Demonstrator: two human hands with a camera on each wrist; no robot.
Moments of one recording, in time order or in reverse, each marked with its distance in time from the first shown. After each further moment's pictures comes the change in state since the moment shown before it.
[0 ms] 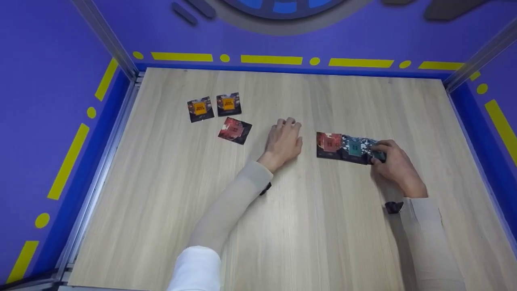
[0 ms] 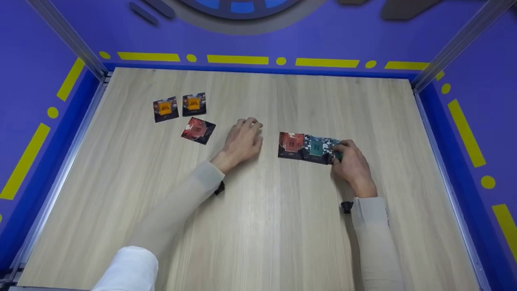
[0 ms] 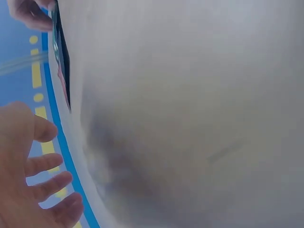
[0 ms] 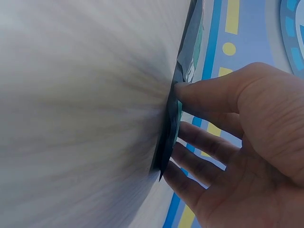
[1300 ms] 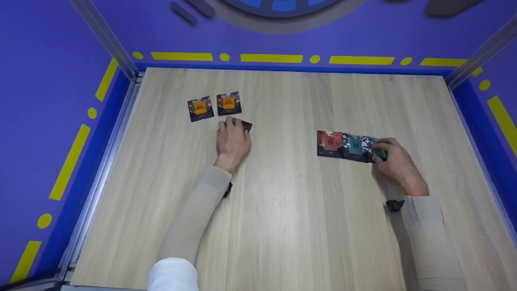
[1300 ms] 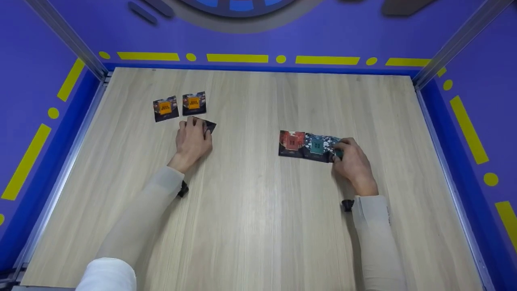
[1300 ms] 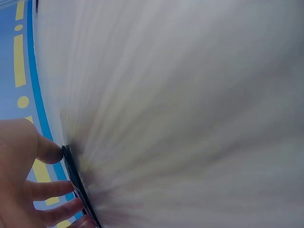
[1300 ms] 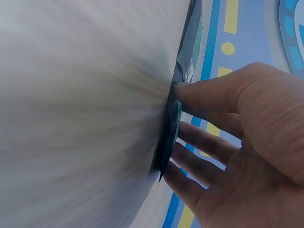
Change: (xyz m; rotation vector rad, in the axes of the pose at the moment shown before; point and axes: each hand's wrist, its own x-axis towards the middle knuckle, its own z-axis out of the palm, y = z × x) left_hand -0.049 -0.114 -0.021 -0.008 0.078 -0.393; right_hand -0.001 -0.001 0.003 0.015 0.015 0.024
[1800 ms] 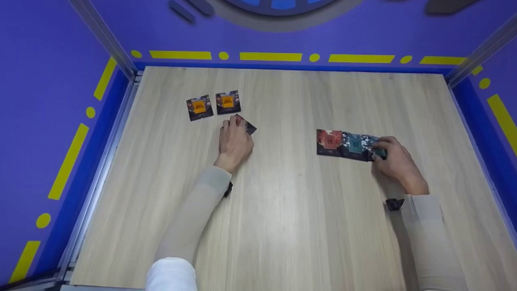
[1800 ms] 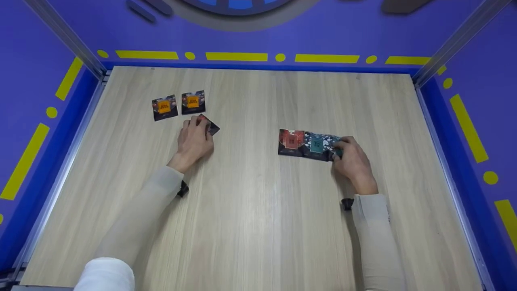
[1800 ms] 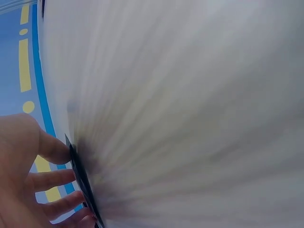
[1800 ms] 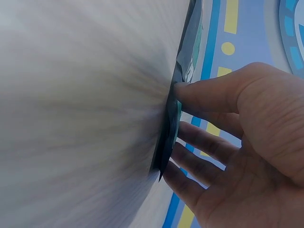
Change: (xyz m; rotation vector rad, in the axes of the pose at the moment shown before) left_hand -0.004 0.005 -0.002 -0.040 -0.026 0.068; right_hand 0.000 0.002 -0.003 0.004 -0.015 -0.017
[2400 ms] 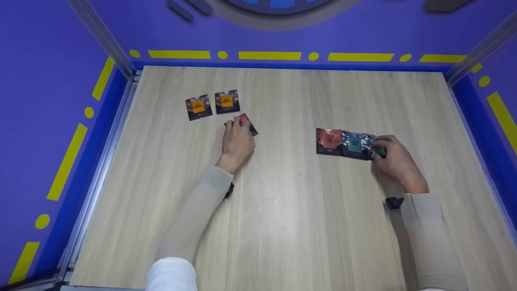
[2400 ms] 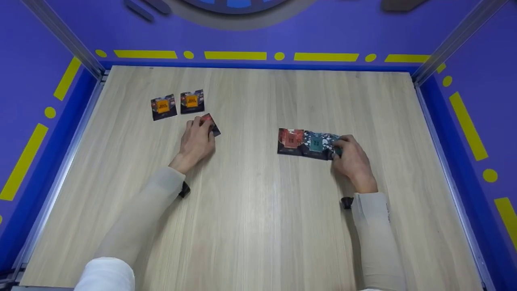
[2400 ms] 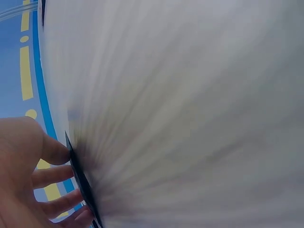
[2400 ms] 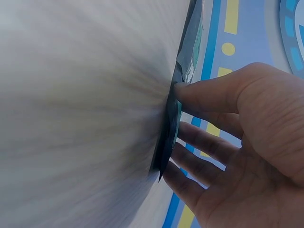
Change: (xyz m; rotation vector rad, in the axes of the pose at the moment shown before) left_hand -0.002 0.008 0.003 -0.017 -0.029 0.040; right_hand 0.000 0.000 0.002 0.002 0.014 -0.012
